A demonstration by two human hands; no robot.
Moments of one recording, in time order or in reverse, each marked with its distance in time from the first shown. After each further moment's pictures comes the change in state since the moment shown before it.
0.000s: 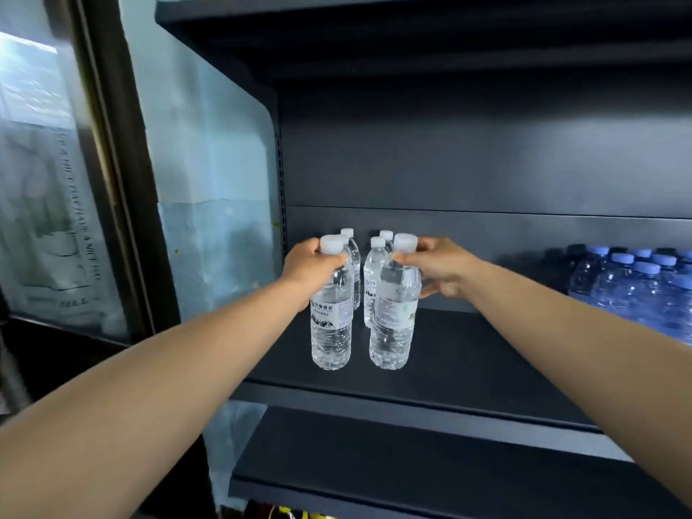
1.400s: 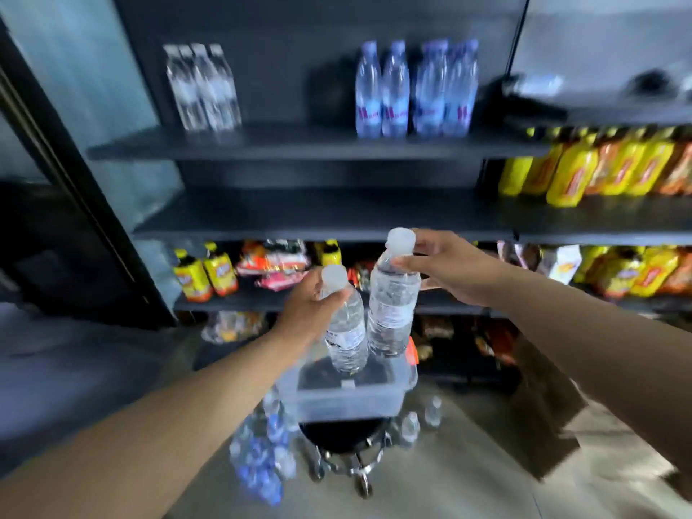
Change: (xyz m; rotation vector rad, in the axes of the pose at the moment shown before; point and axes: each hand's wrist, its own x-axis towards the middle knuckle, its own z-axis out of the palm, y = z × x) left_hand -0.668 0.023 0.273 -0.183 -0.383 -0.178; right_hand -0.585 0.294 -0.284 0.049 -0.199 0.025
